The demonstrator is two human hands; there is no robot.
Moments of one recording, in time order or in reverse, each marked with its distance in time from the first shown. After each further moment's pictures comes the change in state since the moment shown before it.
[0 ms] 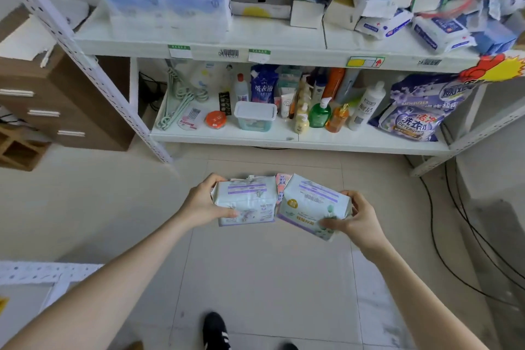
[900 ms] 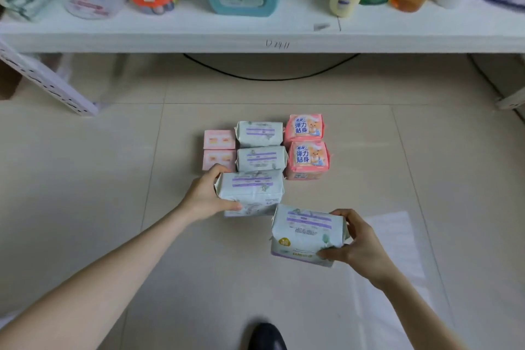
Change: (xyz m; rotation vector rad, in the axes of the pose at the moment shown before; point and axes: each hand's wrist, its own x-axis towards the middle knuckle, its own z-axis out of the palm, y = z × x) left_hand 0.301 -0.373 0.233 0.001 -0.118 0.023; right_hand 0.245 0.408 0.152 -0.128 -0.098 0.075
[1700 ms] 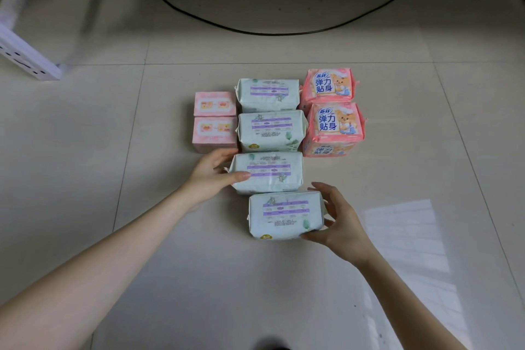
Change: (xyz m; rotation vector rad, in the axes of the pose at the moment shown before) left_hand 0.071 -0.094 0.058 -0.432 -0.010 -0.040; right_hand 0.099 0.093 0.089 0.019 -0.051 -0.198
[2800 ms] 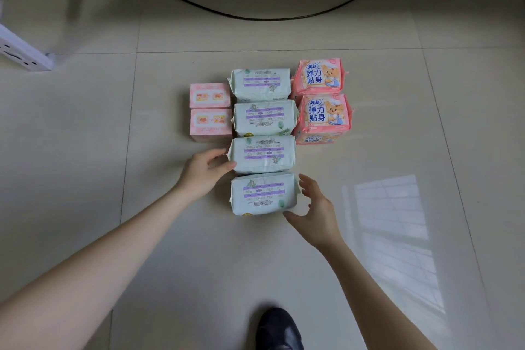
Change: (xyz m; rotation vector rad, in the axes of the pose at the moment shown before) left_hand -0.022 0.014 -0.006 0.293 0.048 -0.071; right_hand -0.018 -0.029 0.029 -0.286 0.145 0.157
